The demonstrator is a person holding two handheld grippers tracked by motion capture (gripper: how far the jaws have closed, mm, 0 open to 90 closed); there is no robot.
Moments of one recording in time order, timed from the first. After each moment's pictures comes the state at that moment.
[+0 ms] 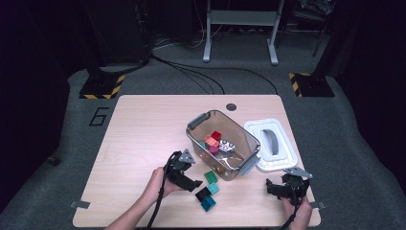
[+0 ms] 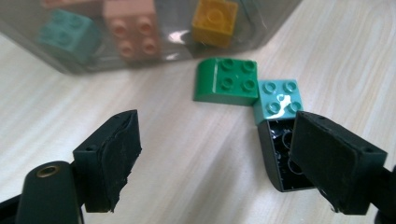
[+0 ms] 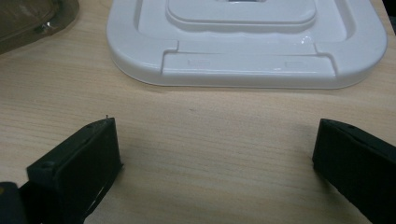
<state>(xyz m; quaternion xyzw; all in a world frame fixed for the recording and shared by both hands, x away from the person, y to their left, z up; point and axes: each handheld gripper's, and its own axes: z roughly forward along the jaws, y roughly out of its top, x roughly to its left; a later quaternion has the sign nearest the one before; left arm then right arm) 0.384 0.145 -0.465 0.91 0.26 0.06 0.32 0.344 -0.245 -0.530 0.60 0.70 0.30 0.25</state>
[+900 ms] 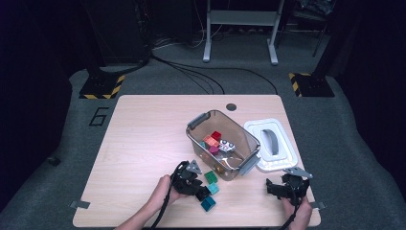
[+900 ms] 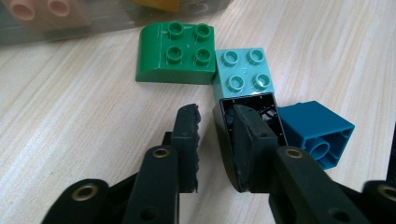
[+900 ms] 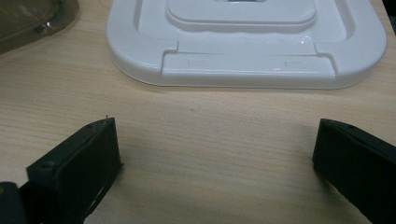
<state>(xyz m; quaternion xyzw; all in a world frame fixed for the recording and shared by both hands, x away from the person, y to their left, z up) 0.373 0.130 -0.491 0.92 0.24 0.01 0.31 0.344 -0.245 -0.530 0.60 0.70 0.30 0.25</state>
